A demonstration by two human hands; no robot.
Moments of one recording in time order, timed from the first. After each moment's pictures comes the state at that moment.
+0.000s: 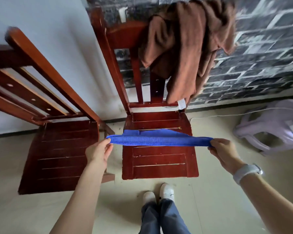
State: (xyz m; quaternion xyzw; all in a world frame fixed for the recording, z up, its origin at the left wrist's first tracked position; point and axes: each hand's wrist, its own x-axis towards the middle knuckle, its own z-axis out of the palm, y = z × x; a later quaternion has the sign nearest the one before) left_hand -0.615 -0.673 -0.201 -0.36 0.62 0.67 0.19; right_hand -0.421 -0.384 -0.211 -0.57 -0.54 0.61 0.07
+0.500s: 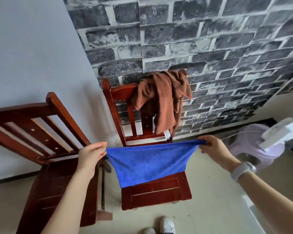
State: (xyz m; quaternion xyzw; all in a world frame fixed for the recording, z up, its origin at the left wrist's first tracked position) left_hand -0.629 -0.677 -0.059 -0.05 0.75 0.63 0.20; right_hand -0.413 -0.381 -0.067 -0.42 -0.77 0.48 0.09
